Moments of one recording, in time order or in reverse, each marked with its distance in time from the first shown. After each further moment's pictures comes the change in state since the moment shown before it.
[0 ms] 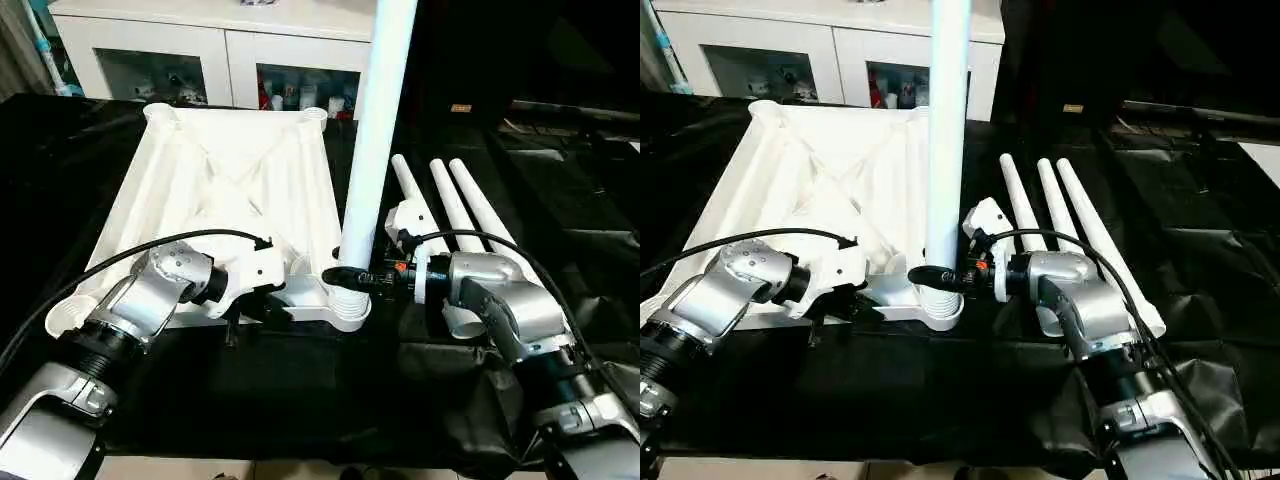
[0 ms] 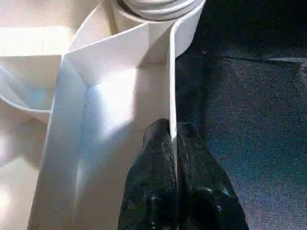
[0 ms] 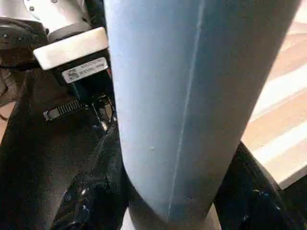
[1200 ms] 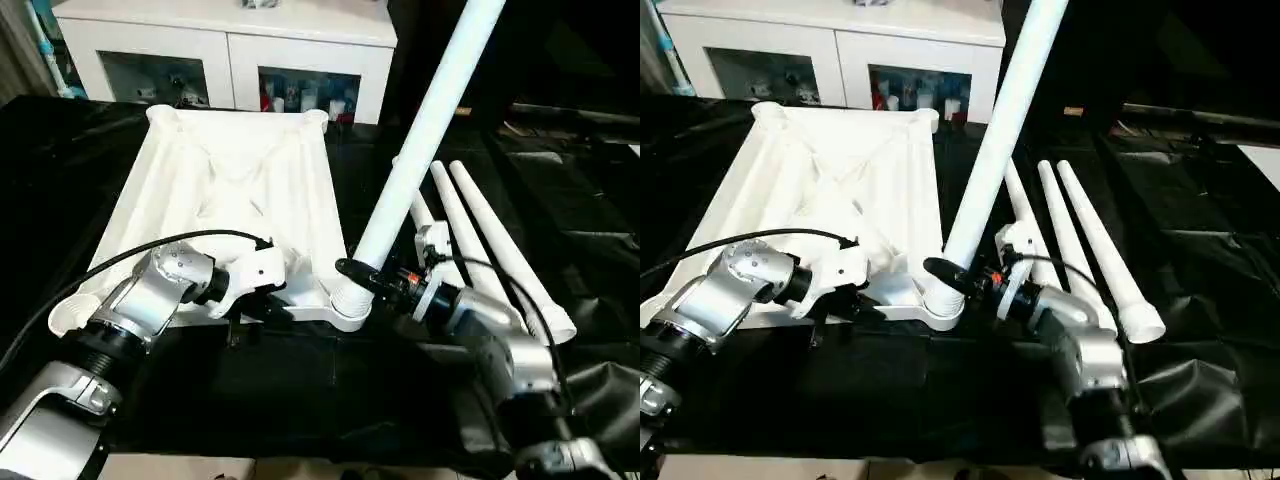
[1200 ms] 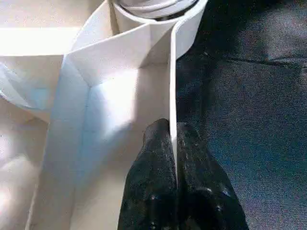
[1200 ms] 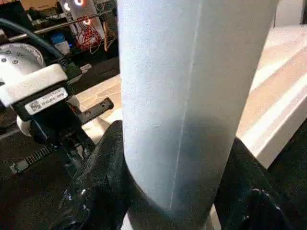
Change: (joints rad) left arm -0.007 -0.019 0.001 0.032 0.001 -0.025 0.015; right arm 0.216 0.147 -0.149 0.005 0.057 -0.244 -0.149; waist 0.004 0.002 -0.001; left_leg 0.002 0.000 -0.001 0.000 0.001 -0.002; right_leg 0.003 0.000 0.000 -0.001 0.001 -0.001
